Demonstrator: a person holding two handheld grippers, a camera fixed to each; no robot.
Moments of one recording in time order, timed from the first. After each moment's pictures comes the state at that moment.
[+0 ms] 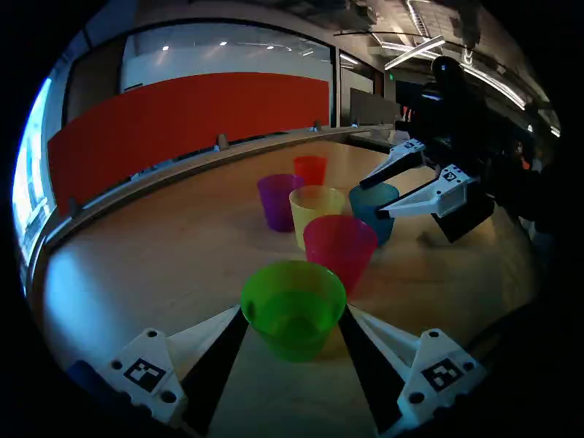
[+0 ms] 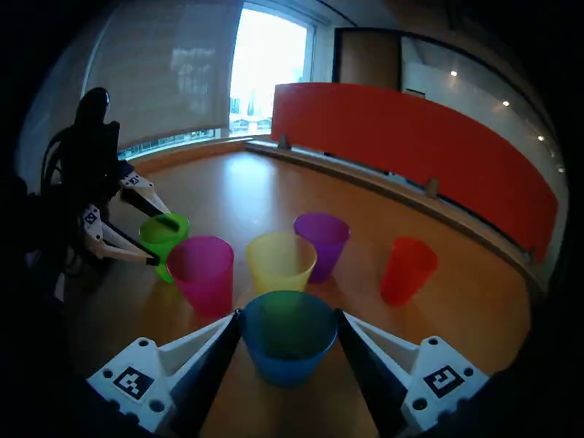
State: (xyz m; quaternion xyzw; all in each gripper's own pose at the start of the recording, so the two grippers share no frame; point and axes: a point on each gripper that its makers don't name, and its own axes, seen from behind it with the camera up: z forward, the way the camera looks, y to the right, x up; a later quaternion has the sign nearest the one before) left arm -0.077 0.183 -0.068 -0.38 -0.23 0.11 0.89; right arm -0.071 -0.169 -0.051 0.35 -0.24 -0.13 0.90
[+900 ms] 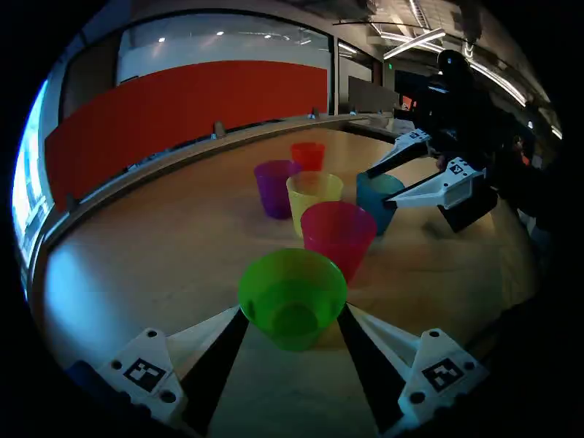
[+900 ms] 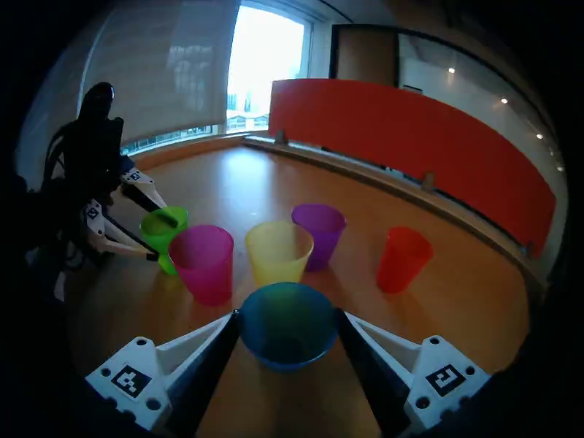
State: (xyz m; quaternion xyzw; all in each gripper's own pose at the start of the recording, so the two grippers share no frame) left arm -0.088 0.180 -0.074 -0.38 -0.26 0.12 0.88; right arm -0.075 -0.157 -0.061 0.34 -0.25 -0.13 0.90
